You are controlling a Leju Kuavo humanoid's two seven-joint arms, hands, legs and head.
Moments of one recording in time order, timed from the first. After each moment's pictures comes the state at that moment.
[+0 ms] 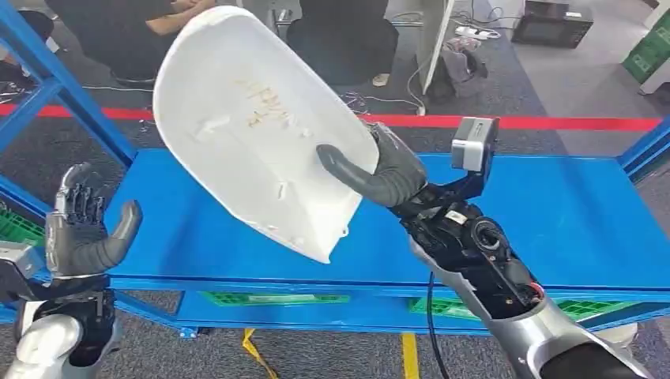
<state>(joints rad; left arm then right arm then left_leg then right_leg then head) -0.25 0.08 -0.37 -1.58 0.17 0.27 -0.30 -0.44 -0.07 0.44 -1.73 -0.39 0.21 -0.10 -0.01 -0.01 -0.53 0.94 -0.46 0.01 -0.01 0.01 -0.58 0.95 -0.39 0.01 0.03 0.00</state>
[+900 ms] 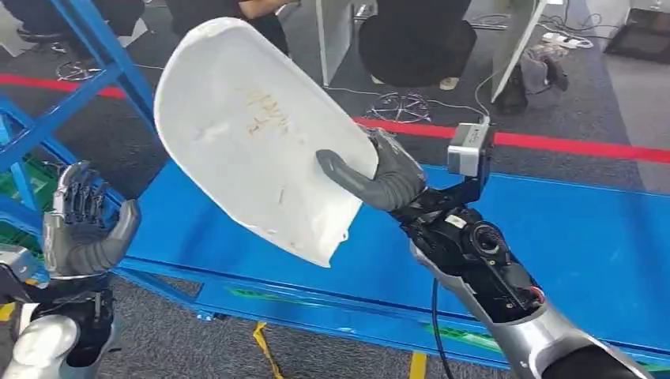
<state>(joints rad) -0.26 0.08 -0.37 -1.58 0.17 0.25 -0.31 -0.41 -0.08 0.44 -1.74 -0.37 0.20 -0.10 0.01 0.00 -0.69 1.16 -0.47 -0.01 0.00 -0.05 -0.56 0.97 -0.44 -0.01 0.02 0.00</state>
